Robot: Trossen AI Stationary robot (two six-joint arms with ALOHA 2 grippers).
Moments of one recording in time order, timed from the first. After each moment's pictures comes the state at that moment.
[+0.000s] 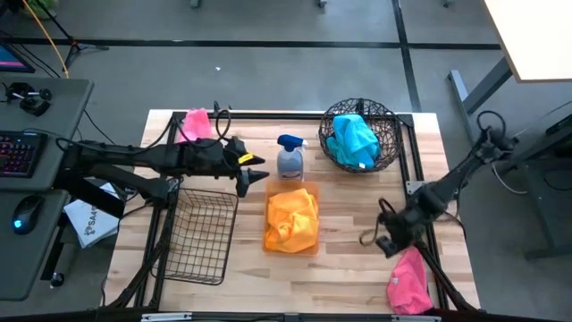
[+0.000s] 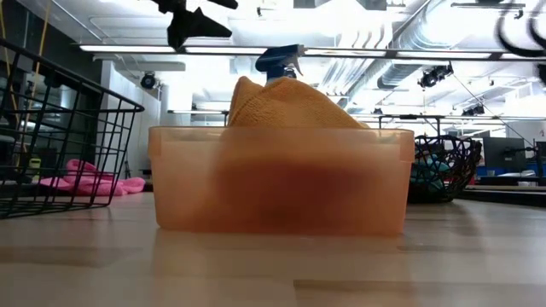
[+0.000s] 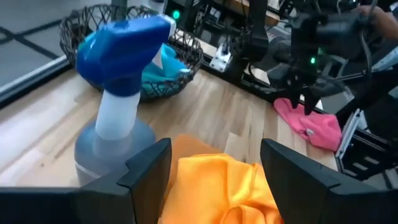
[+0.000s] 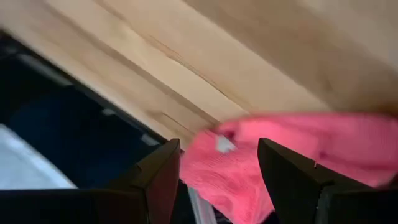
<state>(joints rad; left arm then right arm) 0.00 1.12 0.93 -0.21 -0.17 -0.41 0.65 0.94 0.56 -0.66 -0.35 1.75</state>
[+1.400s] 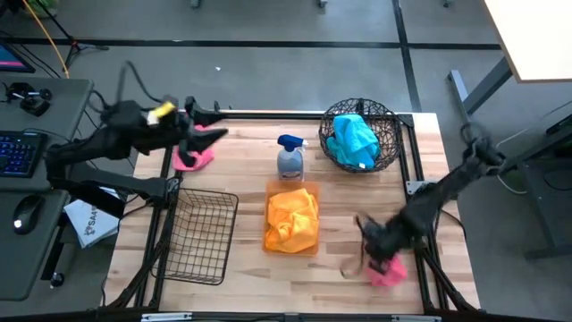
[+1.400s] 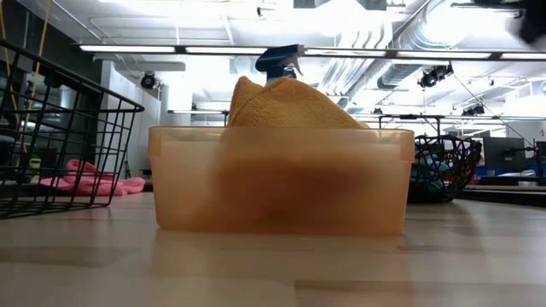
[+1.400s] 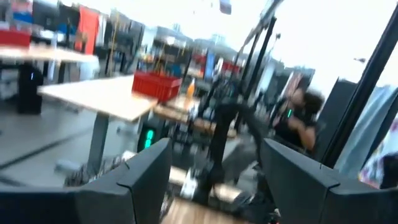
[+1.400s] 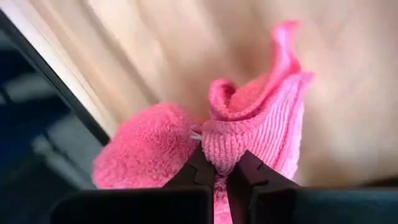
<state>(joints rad) 0.07 0.87 1.18 -0.20 -0.12 -0.26 0.69 1.37 0.93 -0.92 -0.23 1.29</state>
